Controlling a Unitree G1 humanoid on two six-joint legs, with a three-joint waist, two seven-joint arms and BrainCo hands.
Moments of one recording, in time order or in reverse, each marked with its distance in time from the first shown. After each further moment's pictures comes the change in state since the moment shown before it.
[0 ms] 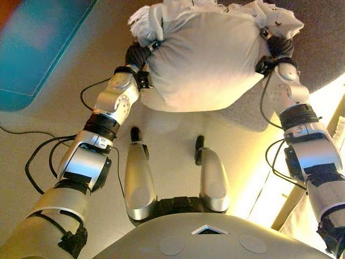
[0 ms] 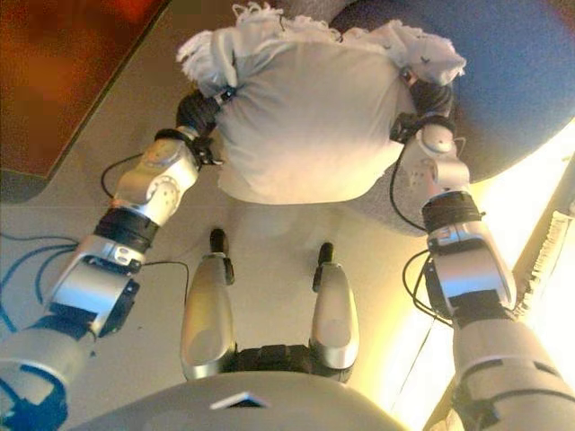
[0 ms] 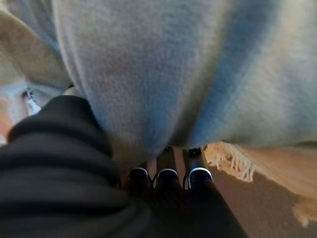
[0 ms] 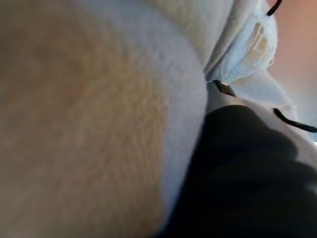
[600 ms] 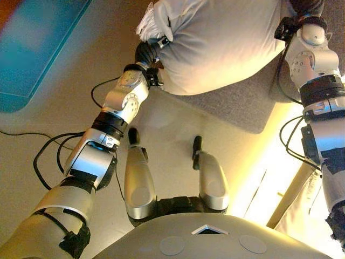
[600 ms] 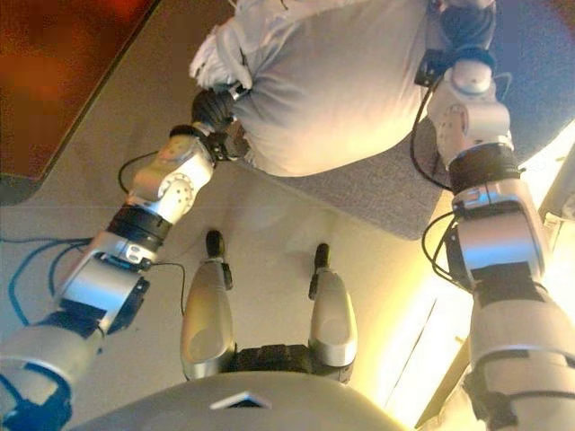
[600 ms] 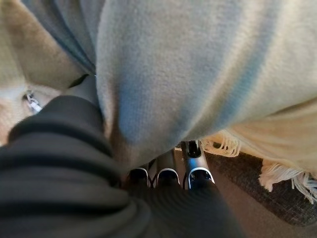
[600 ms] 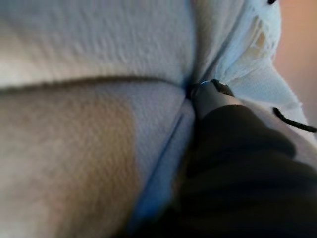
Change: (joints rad) left arm -0.011 -0.039 -0.039 -0.014 -0.036 -0.046 0.039; right arm -0.195 -0.082 0.043 0.029 -0.060 0.037 -0.016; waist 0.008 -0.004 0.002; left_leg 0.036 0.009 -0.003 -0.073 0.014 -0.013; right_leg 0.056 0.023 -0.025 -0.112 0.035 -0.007
